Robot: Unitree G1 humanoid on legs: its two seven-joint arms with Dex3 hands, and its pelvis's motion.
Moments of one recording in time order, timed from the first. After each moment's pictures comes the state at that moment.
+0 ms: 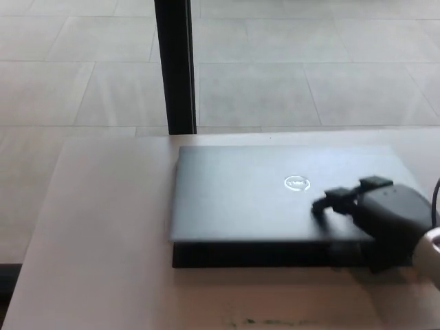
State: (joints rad) left_arm 0.01 0.61 0.63 0.98 -0.30 0.05 -0.37; right_arm -0.55 -0.71 0.69 0.54 -0.57 -0.21 -0.09
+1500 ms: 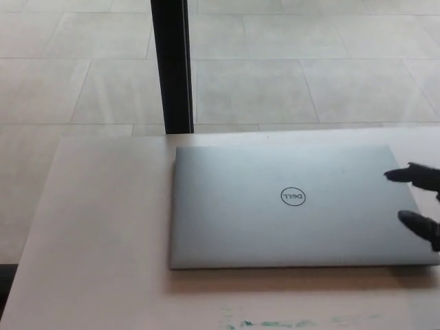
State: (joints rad) left_arm 0.01 0.62 0.63 0.99 -0.32 0.04 -0.37; right_arm -0.38 -0.75 0.17 0.42 -0.40 -0.28 -0.04
